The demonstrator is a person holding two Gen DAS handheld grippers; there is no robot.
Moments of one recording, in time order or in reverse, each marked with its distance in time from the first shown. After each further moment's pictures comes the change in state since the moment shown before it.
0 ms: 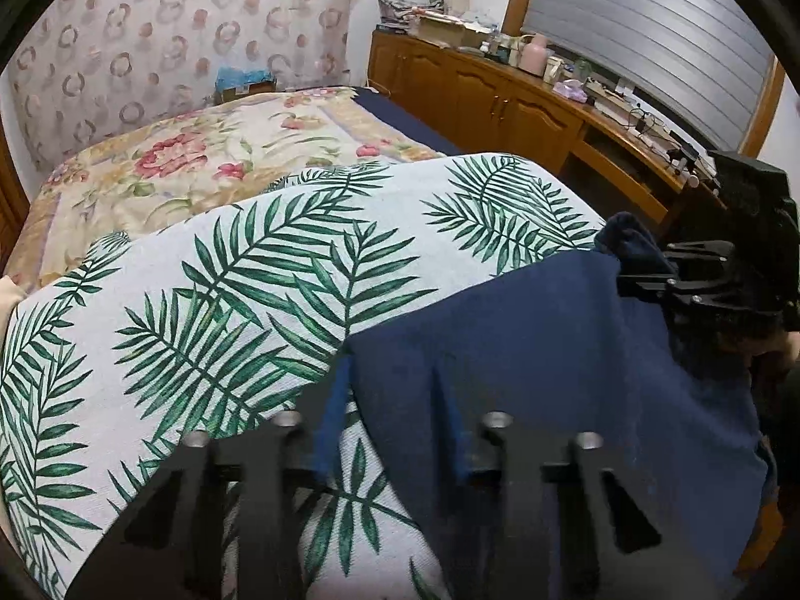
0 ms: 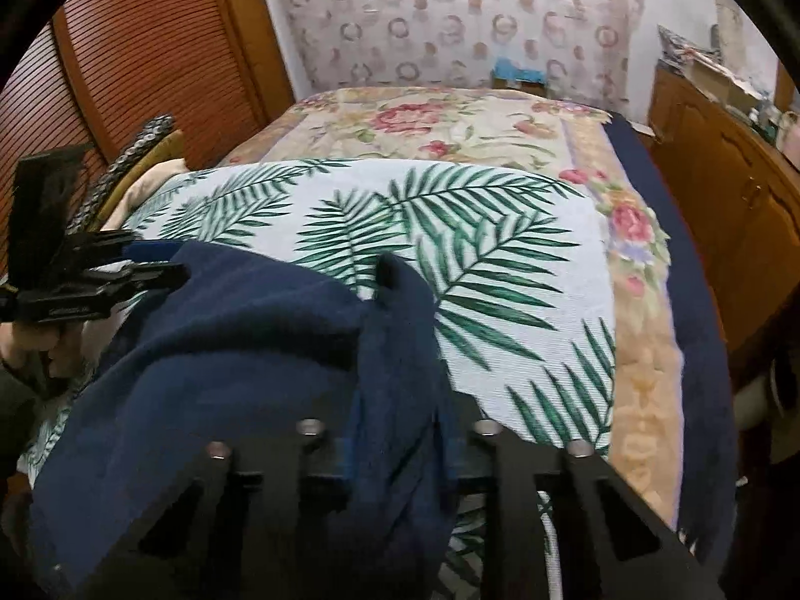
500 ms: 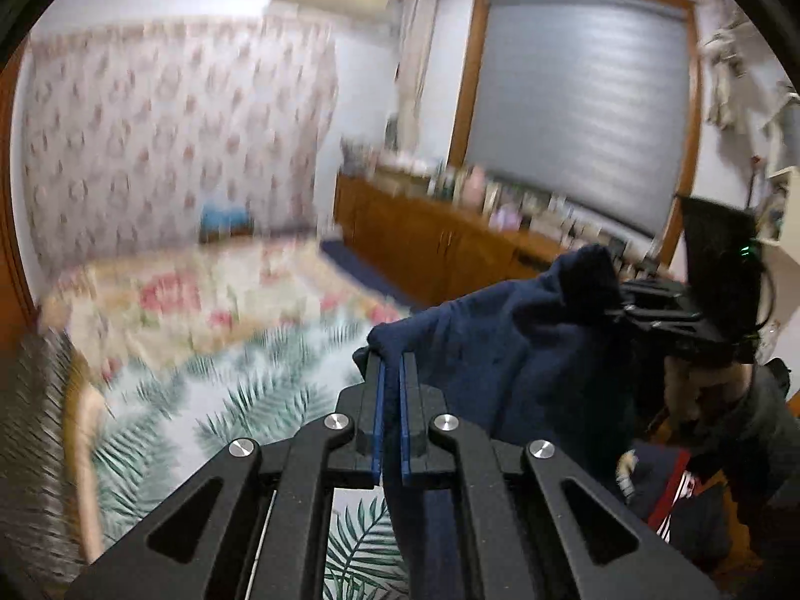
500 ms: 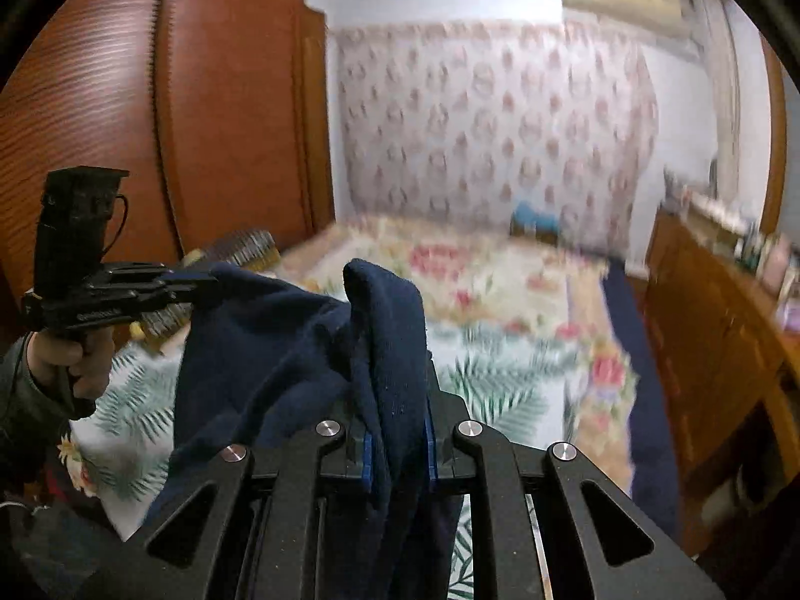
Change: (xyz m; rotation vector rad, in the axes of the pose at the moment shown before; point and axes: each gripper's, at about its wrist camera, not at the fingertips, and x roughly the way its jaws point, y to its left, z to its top) left arm -0.239 -0.060 0.002 0.081 -0.450 -0.083; right arm -0.198 0.085 0.012 -0.173 -0.393 -0.032
